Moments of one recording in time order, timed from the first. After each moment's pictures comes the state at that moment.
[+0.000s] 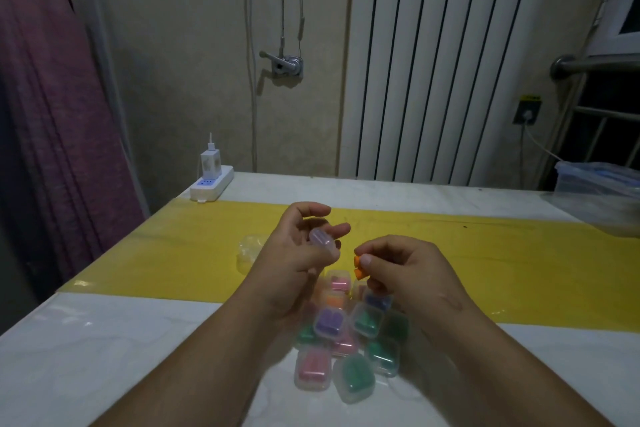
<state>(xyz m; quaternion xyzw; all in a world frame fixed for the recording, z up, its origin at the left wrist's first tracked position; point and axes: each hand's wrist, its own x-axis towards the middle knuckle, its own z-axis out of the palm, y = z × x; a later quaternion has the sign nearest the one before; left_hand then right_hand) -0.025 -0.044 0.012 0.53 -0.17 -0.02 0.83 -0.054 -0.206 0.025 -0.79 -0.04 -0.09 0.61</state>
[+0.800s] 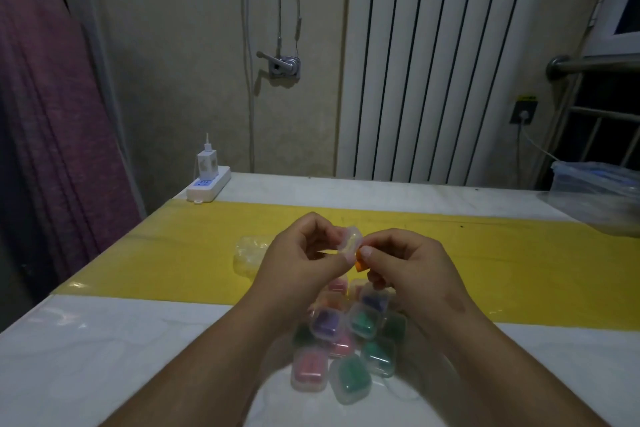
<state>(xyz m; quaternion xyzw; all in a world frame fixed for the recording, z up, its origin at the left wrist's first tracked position) -0.037 -0.052 0.016 0.67 -0.17 0.05 0.72 -0.052 -0.210 0.024 -0.76 -0.08 -0.12 0.64</state>
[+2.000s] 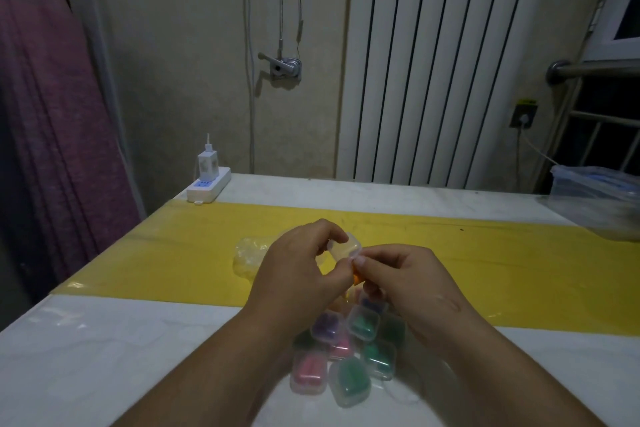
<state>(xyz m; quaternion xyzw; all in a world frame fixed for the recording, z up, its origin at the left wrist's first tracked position) -0.038 -0.051 0.012 0.84 -0.20 0.26 0.43 -0.055 -0.205 0.024 -0.76 -0.04 -0.05 0.65</state>
